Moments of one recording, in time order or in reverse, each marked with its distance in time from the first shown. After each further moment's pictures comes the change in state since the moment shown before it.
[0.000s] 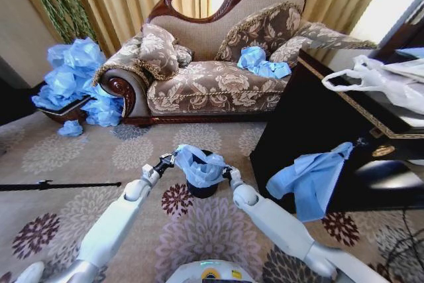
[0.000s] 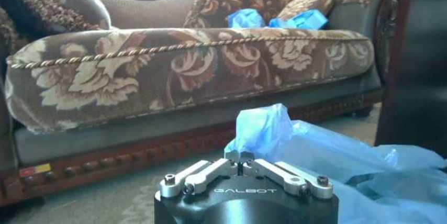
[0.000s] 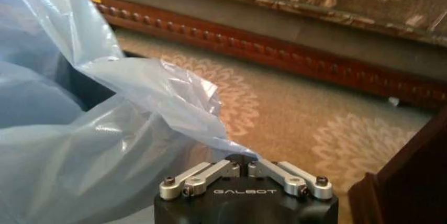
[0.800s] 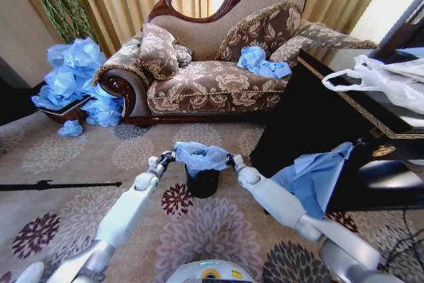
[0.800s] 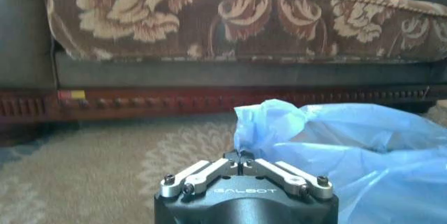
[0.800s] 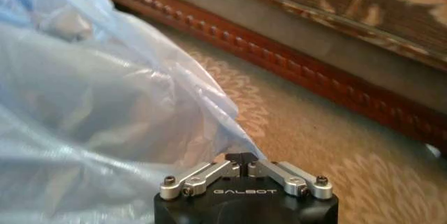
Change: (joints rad) left arm -0.135 -0.095 0.060 0.183 -0.097 0.144 -0.137; right arm 0.248 0.055 -0.061 -0.374 -0.121 0.085 -0.364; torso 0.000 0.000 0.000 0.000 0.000
